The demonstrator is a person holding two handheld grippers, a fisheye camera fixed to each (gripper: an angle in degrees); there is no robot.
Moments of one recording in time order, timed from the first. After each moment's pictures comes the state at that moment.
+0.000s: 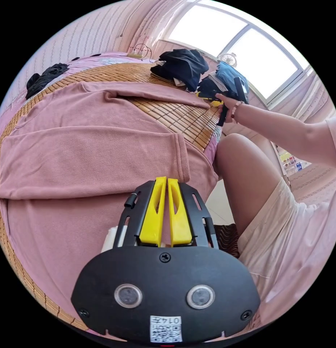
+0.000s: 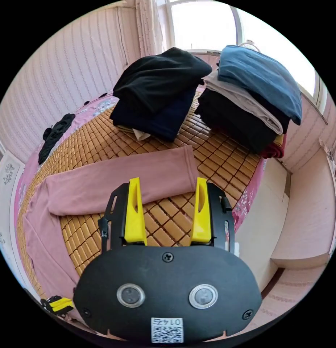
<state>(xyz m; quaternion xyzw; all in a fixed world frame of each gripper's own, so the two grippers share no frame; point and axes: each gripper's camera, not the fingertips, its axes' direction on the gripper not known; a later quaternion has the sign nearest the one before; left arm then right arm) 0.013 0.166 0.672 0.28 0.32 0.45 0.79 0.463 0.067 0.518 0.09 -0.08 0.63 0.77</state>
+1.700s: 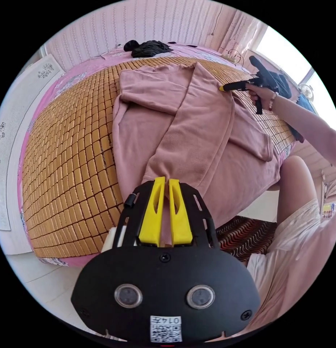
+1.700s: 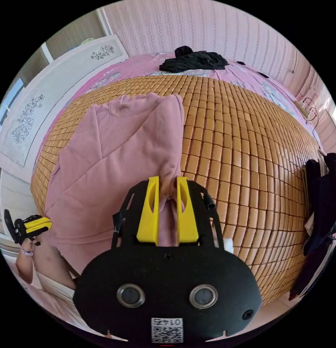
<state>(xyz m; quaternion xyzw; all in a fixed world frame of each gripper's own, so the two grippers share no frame) -0.191 0.139 0.659 0.28 0.17 0.20 0.92 0.320 -0.098 0.291 0.14 -0.34 0.17 0.91</state>
